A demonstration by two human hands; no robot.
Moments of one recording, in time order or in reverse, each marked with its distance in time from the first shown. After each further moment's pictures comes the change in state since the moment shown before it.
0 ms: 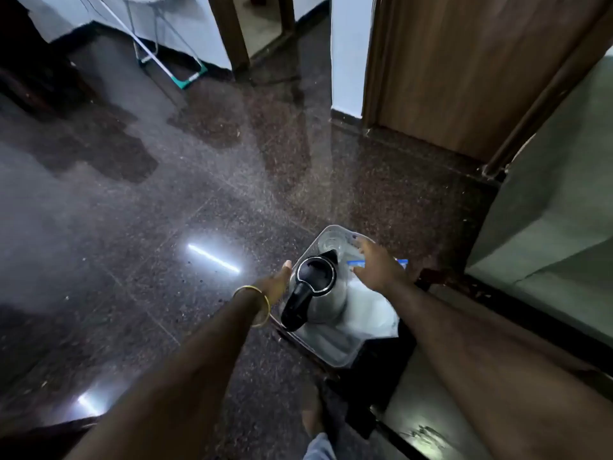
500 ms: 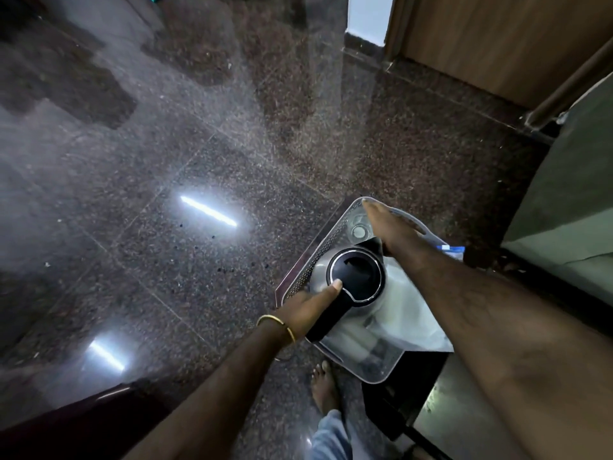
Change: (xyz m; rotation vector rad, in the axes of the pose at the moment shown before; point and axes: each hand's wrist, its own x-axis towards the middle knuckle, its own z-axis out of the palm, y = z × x) left_hand 0.069 -0.041 0.031 -0.421 -0.320 0.107; right_hand 0.167 0.041 0.095 -0.304 -0.183 -0.017
